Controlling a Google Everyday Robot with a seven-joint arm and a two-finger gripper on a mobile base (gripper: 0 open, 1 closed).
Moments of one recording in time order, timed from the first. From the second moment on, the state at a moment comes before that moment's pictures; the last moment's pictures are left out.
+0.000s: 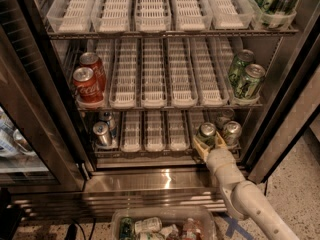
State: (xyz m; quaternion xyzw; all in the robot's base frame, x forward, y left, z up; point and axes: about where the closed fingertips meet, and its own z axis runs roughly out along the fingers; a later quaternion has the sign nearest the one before) arm 0.644 -0.199 0.580 -0.13 0.70 0.05 0.70
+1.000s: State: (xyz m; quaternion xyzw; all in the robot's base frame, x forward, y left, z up) arm 0.647 -0.175 0.652 -0.19 0.66 0.07 0.72
